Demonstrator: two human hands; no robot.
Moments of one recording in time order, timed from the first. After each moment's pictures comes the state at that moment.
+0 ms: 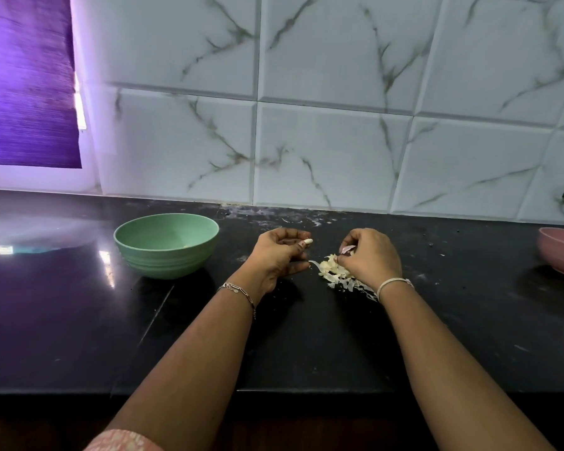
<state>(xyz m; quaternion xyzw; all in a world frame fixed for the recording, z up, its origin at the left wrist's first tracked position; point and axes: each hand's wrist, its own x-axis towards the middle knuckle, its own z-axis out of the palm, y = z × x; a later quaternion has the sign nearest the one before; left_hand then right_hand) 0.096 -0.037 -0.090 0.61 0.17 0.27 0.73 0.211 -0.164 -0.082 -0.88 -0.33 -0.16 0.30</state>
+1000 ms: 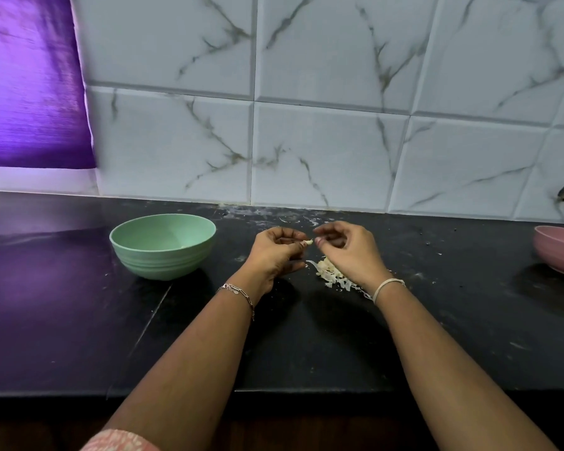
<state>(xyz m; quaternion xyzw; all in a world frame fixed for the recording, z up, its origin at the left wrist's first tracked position) 0.099 -0.039 -0.091 0.62 0.17 0.29 0.71 0.198 -0.155 -0.082 -0.75 -0.43 -0.06 0.50</state>
